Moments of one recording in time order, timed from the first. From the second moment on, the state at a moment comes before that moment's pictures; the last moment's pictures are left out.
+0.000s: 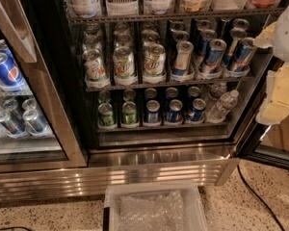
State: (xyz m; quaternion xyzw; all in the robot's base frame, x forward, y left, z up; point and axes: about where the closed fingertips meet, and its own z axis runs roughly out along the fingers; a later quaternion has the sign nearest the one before) arm 0.438 -0.217 0.976 -0.60 0.78 -0.03 0.16
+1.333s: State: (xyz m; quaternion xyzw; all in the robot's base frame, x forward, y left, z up) arm 0.481 -0.209 0.994 -0.50 0.80 0.03 0.33
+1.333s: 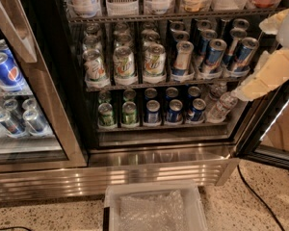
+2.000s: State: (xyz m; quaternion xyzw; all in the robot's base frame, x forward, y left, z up) arm 0.485 -0.209 0.992 -0.49 0.80 0.02 0.35
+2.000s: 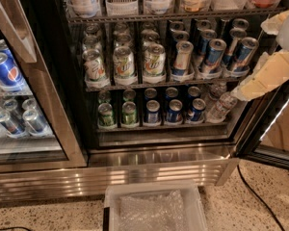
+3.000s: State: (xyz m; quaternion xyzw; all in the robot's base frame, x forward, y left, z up) arm 0.537 -0.230 0.995 -0.39 0.79 0.02 0.48
